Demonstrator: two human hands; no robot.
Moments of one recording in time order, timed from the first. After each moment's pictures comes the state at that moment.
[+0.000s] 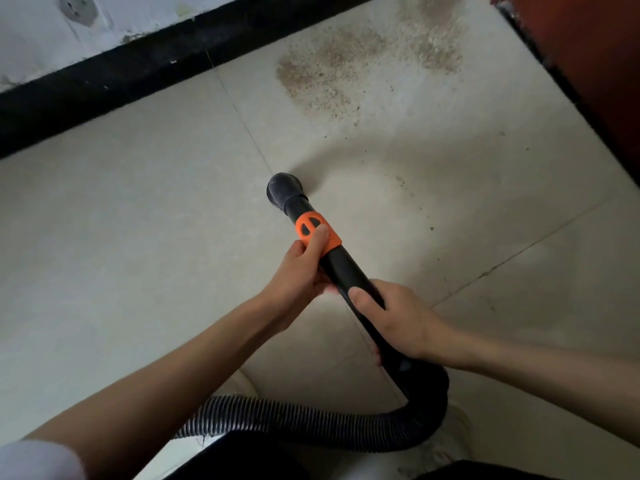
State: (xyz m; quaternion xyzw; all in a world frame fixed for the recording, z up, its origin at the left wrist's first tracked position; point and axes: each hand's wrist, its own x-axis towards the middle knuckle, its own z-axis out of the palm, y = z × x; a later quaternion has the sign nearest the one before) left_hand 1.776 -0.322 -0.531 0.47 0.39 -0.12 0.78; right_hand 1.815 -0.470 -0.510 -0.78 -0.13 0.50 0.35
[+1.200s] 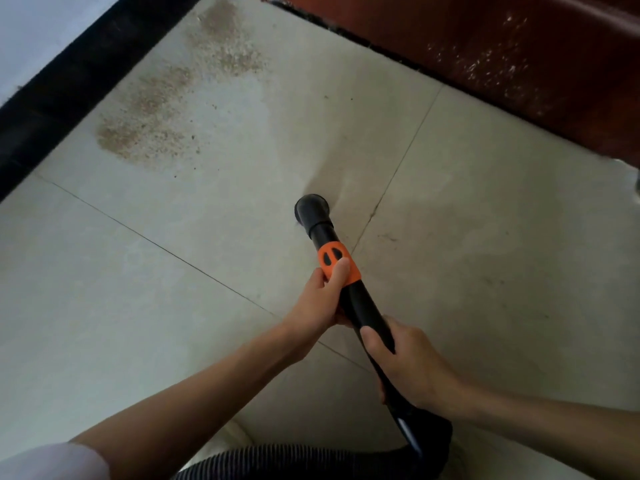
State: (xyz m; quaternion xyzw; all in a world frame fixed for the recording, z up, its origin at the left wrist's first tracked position) left_hand 1.780 -0.460 -0.539 0.59 0.24 -0.35 0.68; right_hand 1.718 -0.596 -0.526 -0.80 0.12 0.35 0.47
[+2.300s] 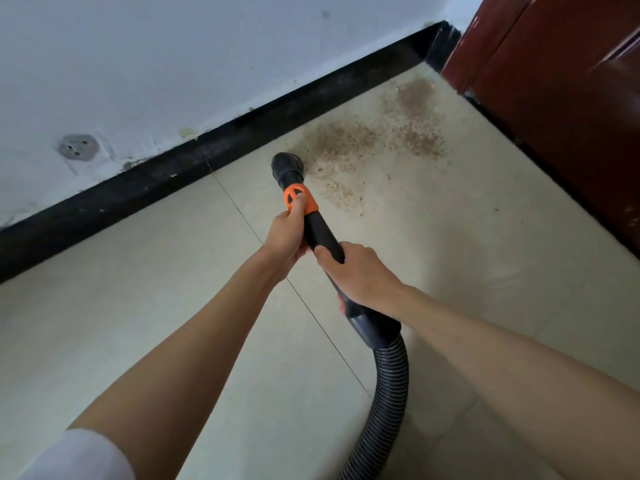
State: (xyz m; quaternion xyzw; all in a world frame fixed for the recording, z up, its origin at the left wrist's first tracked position) left_hand 1.942 -0.176 -0.555 0.51 0.40 -0.08 0.75; right_hand 1.944 -0.303 -0.538 -0.87 -0.12 0.37 0.30
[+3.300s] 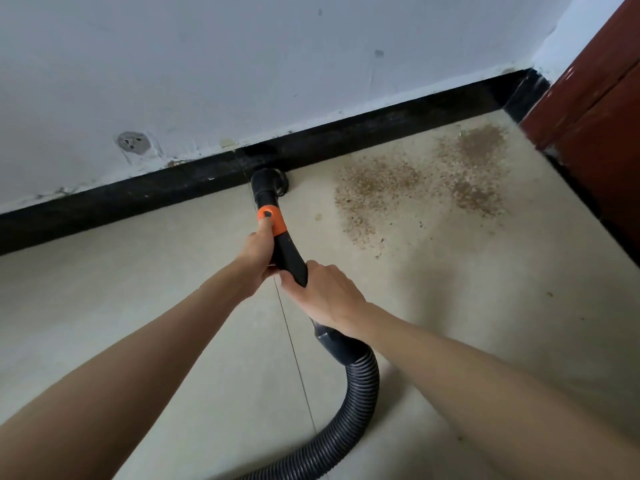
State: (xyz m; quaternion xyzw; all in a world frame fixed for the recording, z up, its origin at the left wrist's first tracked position) left_hand 1.951 -0.169 -0.569 0.49 0.57 0.04 0.66; right_hand 1.985 -0.288 -0.559 -0.83 -0.33 0.39 0.21
